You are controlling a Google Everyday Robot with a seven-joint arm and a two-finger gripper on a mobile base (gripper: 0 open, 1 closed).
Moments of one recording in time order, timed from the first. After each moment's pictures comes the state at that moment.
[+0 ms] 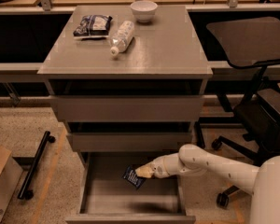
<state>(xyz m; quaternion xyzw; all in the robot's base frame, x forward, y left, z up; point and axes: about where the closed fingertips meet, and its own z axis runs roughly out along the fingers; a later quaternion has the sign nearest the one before) 0.558 -0.008 0.380 -0.31 0.83 0.40 0.22</state>
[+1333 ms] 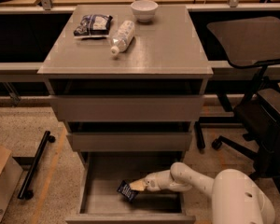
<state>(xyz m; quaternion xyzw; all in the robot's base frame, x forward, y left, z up) 0.560 0.022 0.222 -0.25 0.82 0.48 0.18</state>
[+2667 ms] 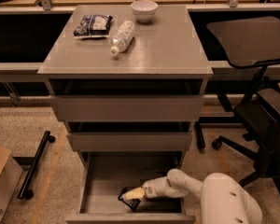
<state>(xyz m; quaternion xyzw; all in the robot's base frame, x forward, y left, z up) 0.541 0.035 0.168 -0.22 0.83 0.50 0.14</state>
